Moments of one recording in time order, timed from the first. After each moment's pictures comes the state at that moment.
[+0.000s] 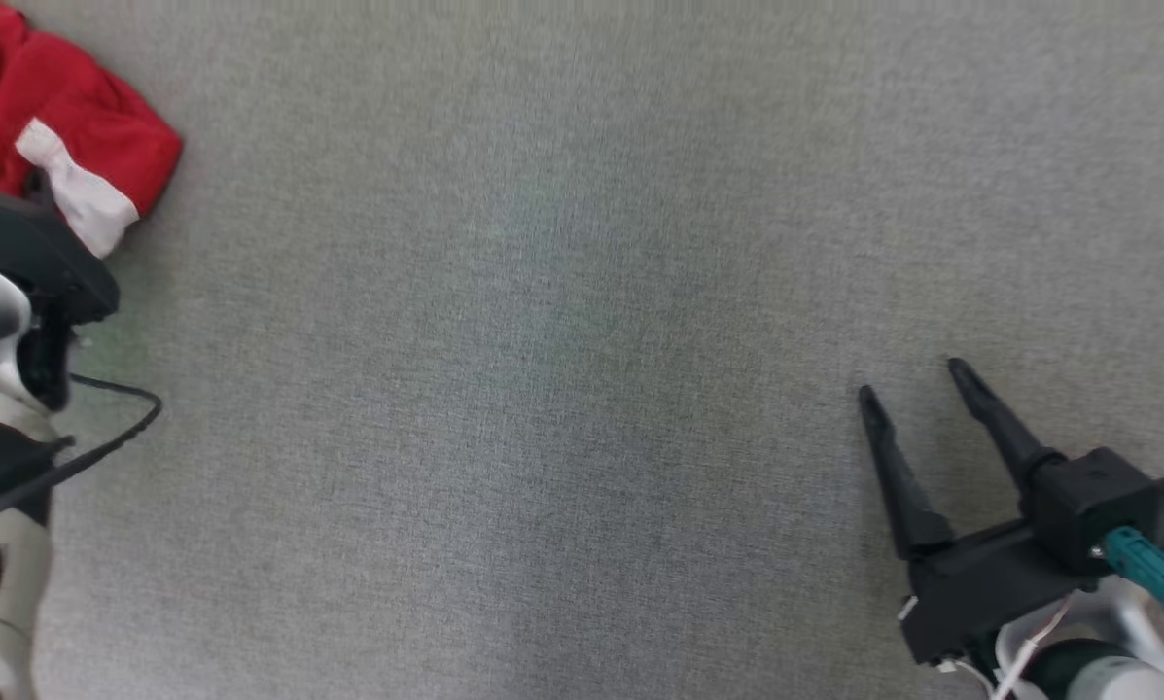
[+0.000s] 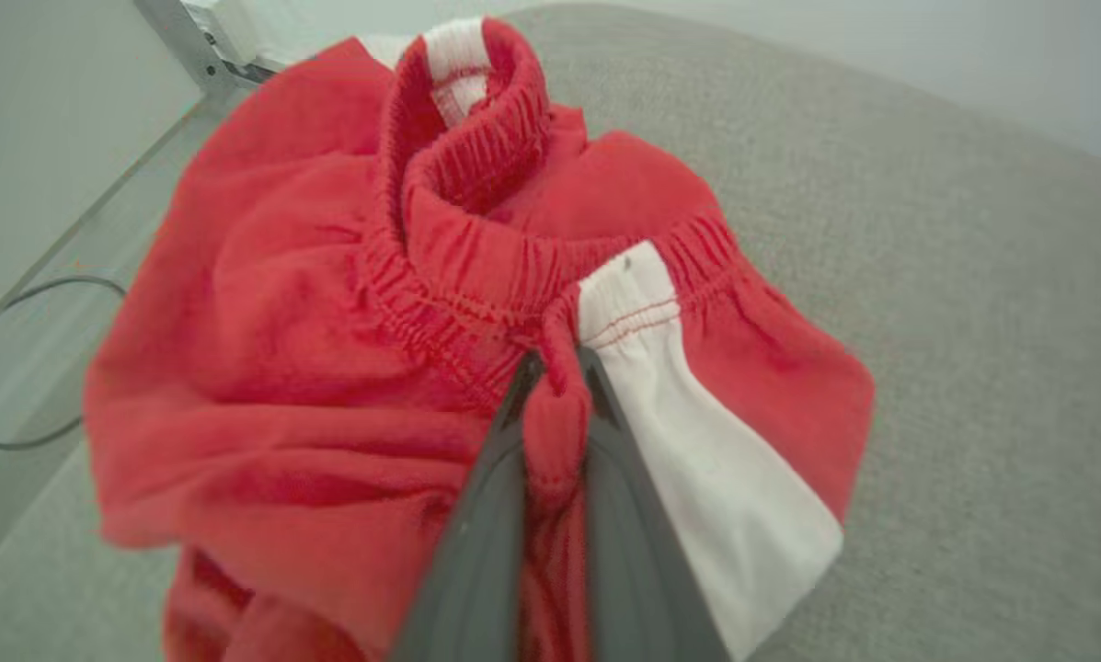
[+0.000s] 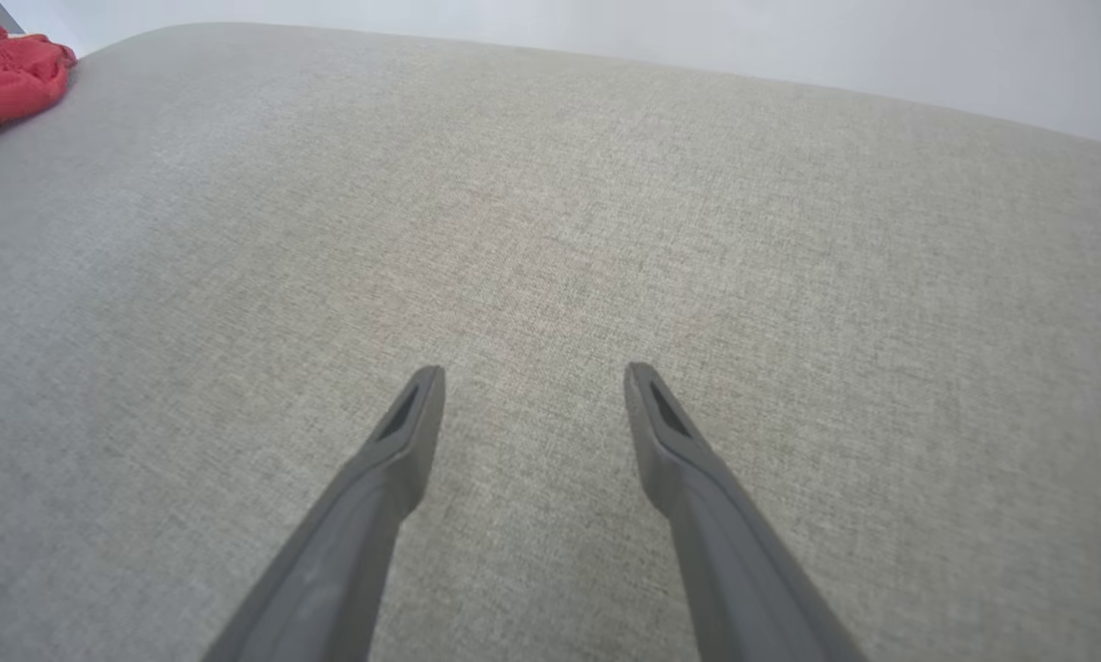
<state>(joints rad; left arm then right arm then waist) -1.09 0.32 -0.06 1.14 -0.54 -0.07 0.06 -0.04 -0.18 0.06 -0.37 0.05 0.13 0.30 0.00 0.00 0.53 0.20</state>
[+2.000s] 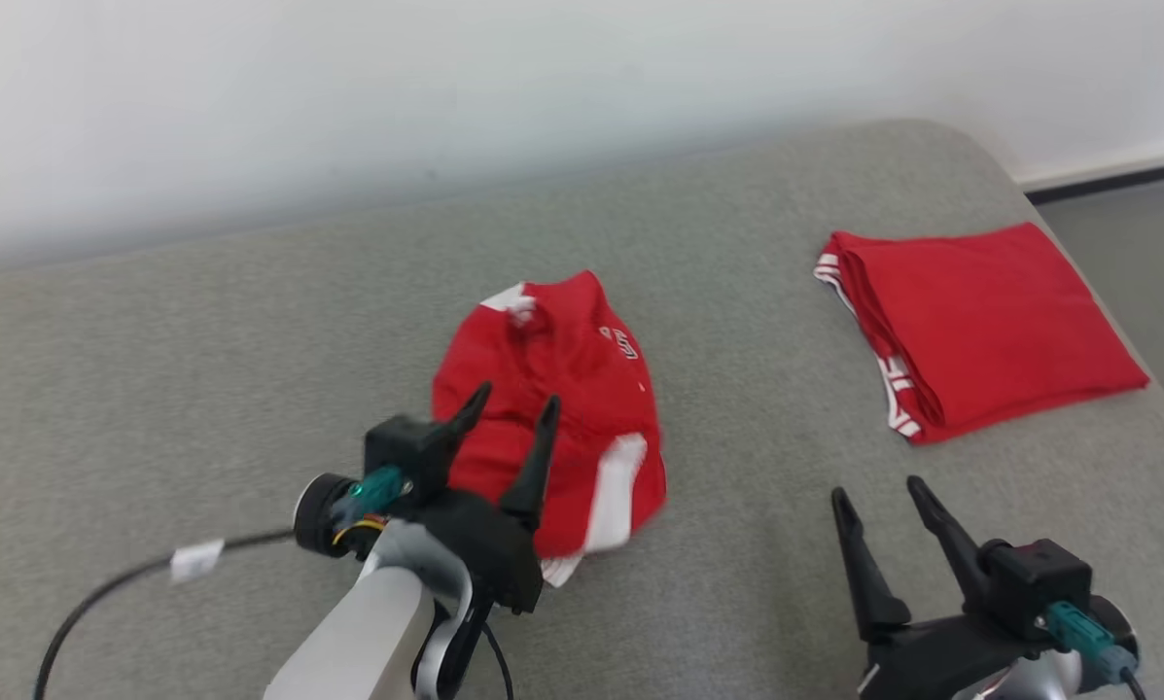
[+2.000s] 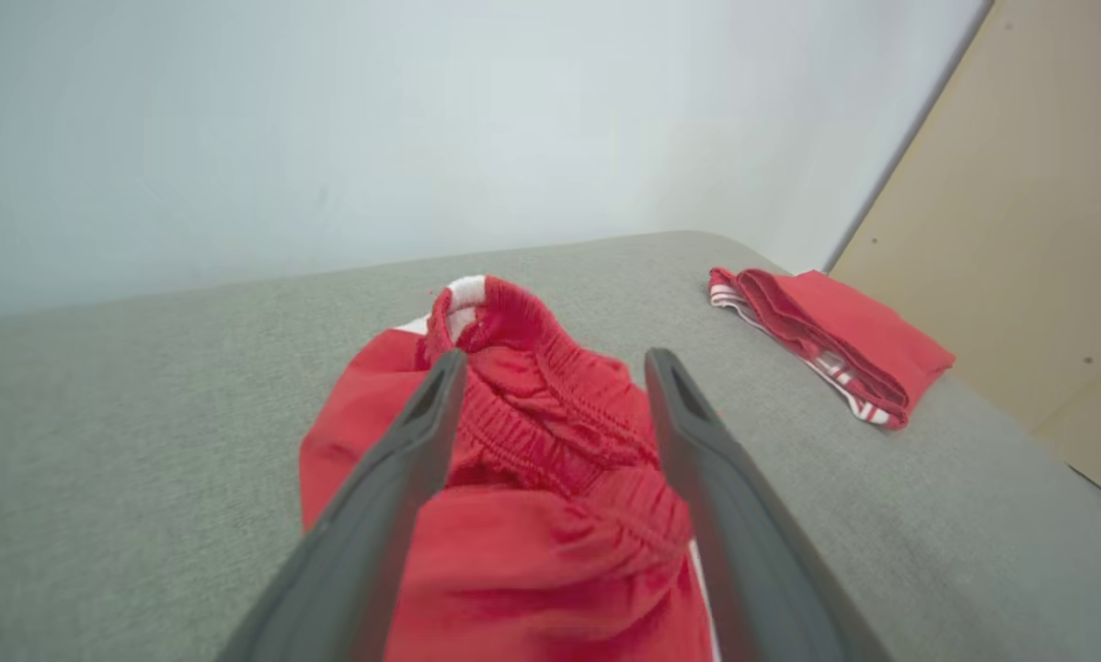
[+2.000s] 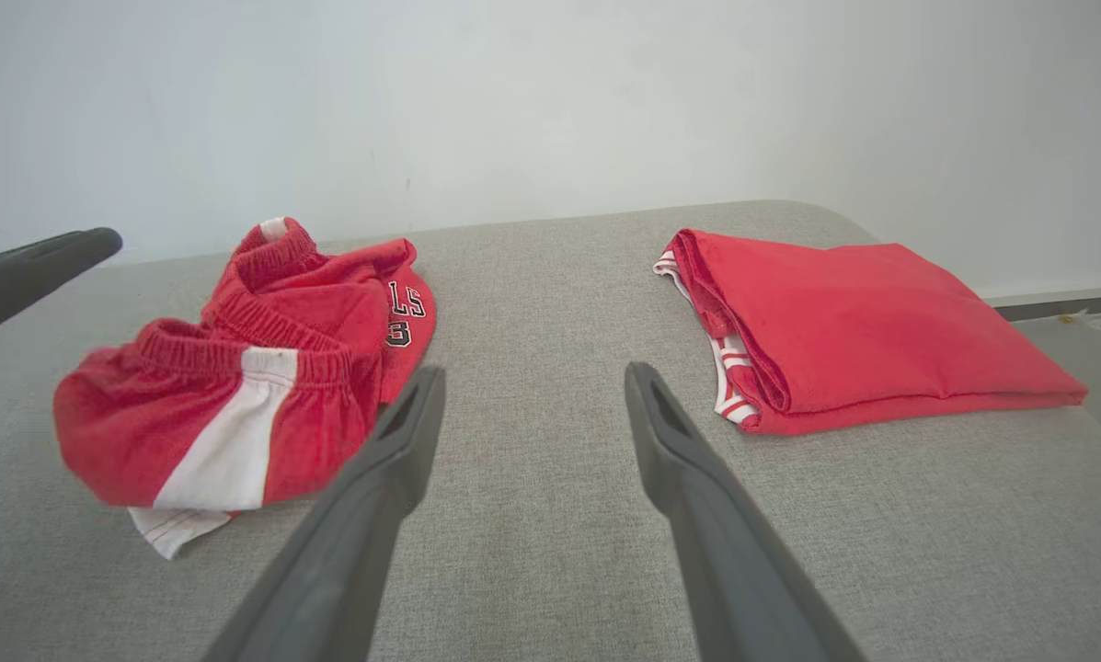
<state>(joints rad) -0.58 0.11 -0.62 0.58 -0.60 -0.01 -0.16 0.03 -0.05 0.04 -0.08 0.11 0.13 0.10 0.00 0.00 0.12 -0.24</state>
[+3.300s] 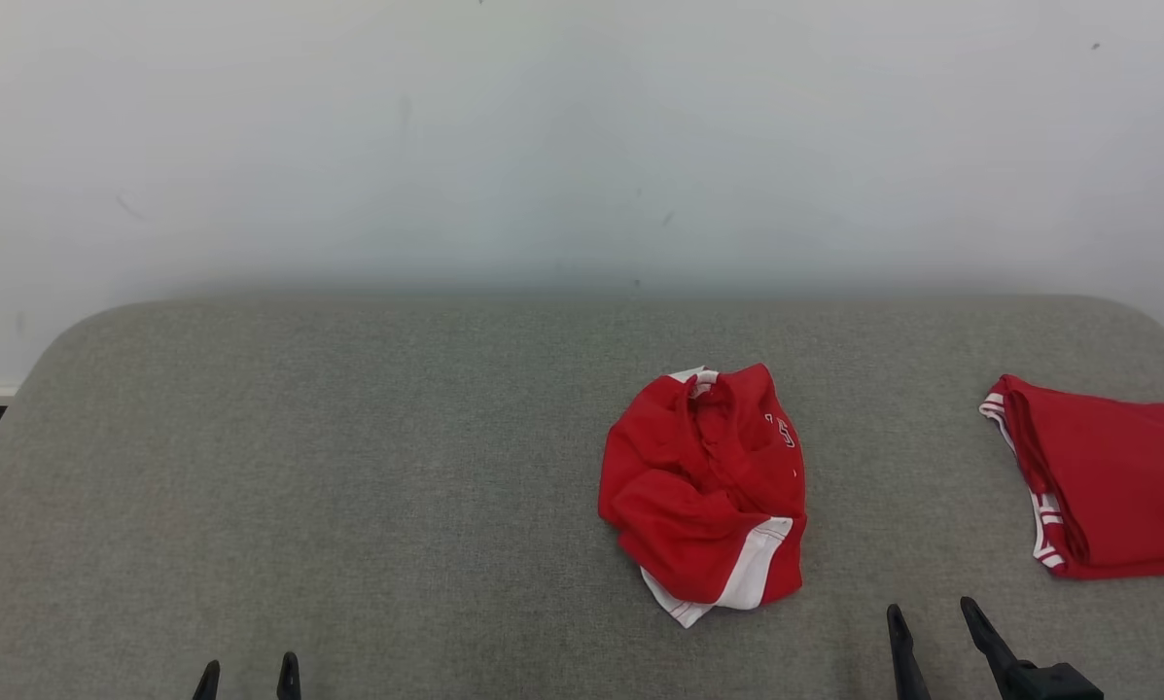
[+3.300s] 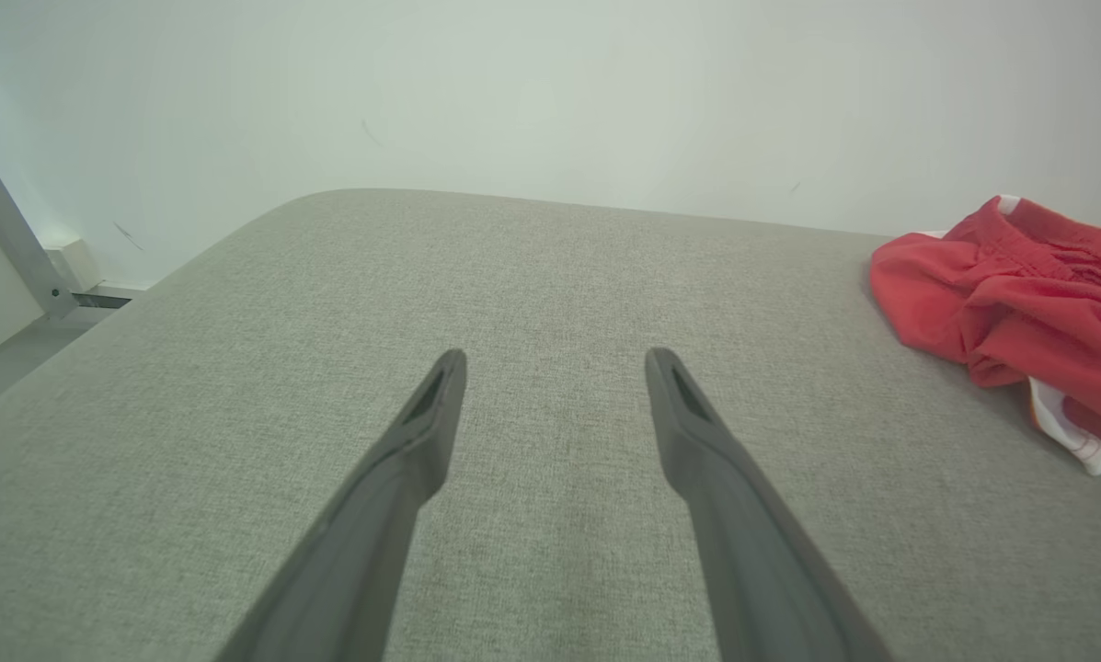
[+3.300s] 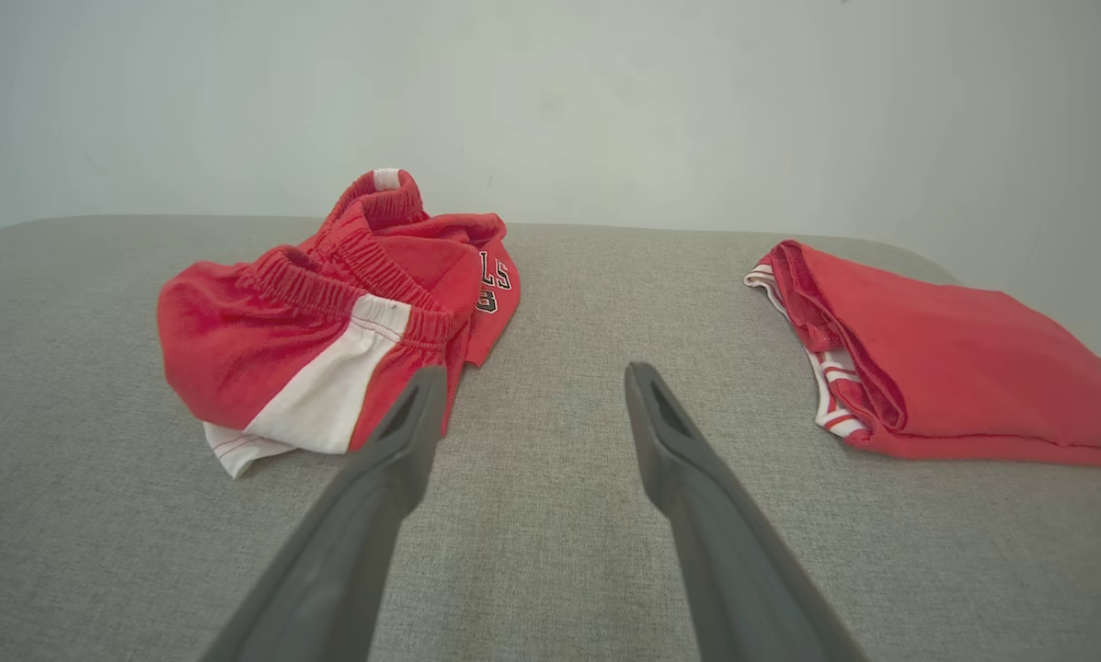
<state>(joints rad) 0.13 0.16 -0.05 0.23 -0.28 -0.02 -0.24 0.13 -0.05 -0.06 0.18 0.02 0.13 -0.16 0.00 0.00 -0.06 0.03</state>
